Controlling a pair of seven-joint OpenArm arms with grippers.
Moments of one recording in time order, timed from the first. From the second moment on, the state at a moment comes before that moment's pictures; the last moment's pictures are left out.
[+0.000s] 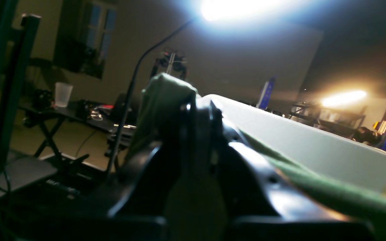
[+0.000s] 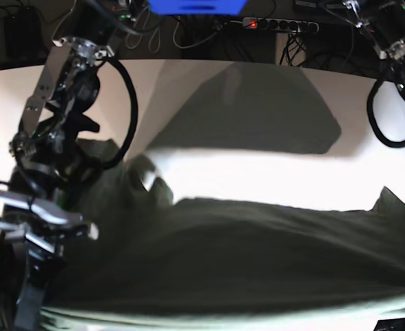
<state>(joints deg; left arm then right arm) -2.1 -15.1 -28.7 115.1 -40.2 -5.1 4.6 4.2 -9.0 14.4 114.7 12.7 27.4 22.7</state>
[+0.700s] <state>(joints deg) -15.4 -12.6 -27.6 105.1 -36.0 -4.8 16.9 18.7 -3.3 15.3 101.2 12.4 27.5 0.7</state>
